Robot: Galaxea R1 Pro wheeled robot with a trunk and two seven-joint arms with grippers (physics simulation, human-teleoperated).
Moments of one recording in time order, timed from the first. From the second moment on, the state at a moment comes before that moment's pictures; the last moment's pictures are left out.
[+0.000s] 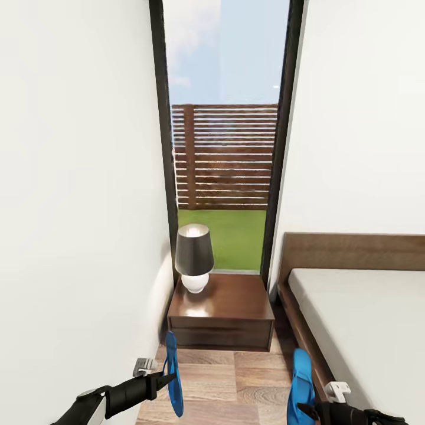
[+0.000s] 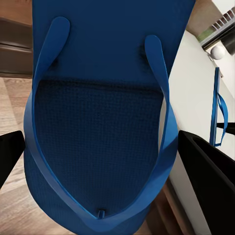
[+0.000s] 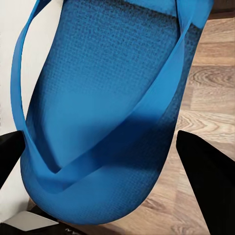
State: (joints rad) left arm -0.46 0.05 0.34 -0.37 -0.11 0.12 -1.01; right arm -0.40 -0.39 0.50 -0.38 -0.67 0.14 0.65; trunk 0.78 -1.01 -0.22
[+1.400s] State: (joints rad) left arm -0.46 0.05 0.34 -0.37 -0.11 0.12 -1.01; right arm -0.40 -0.39 0.50 -0.38 -0.67 0.14 0.65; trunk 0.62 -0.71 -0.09
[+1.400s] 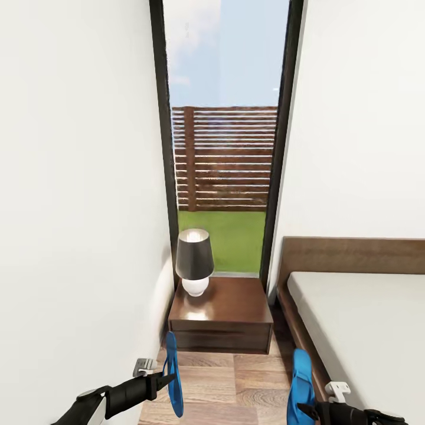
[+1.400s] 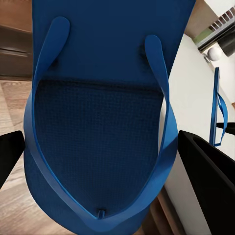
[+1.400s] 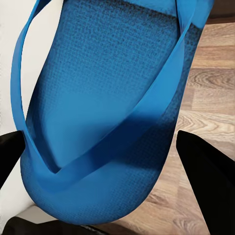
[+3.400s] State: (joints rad) left arm -0.46 0.05 0.34 -0.37 -0.11 0.12 -1.01; right arm -0.40 -0.39 0.50 -0.38 -0.67 0.14 0.65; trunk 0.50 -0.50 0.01
